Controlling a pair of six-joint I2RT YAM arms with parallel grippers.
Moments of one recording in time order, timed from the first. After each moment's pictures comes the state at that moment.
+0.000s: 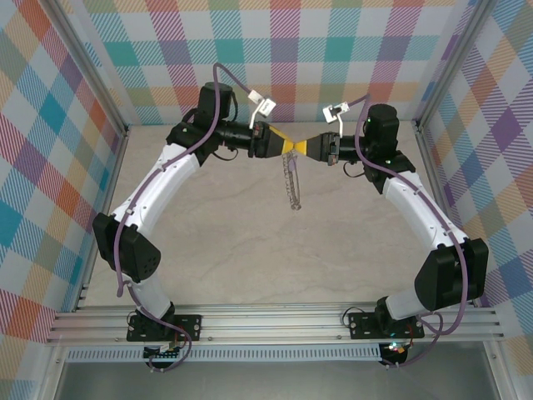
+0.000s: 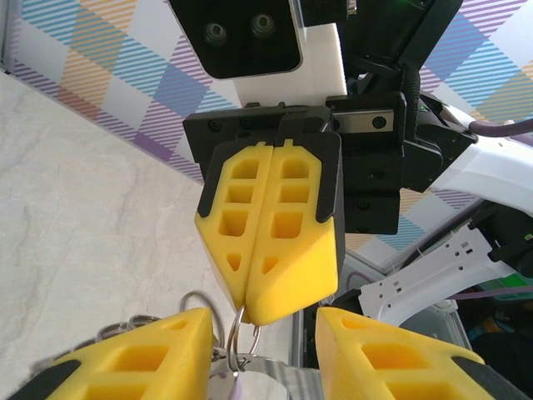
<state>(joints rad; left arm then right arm) -0.48 1.76 1.87 -0.57 1.06 -0.15 0.26 1.46 1.30 0.00 -1.19 0.57</state>
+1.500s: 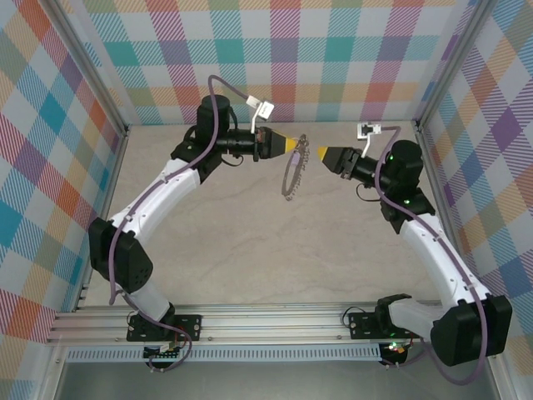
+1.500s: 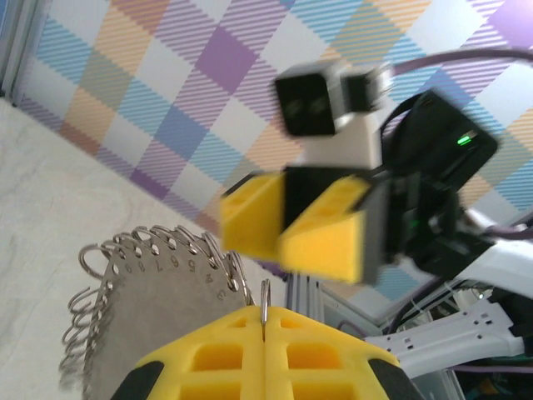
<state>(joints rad) -0.50 1.65 1.60 -0.10 0.99 -0.46 0.23 1.13 0.95 0.12 -0.74 0.70</state>
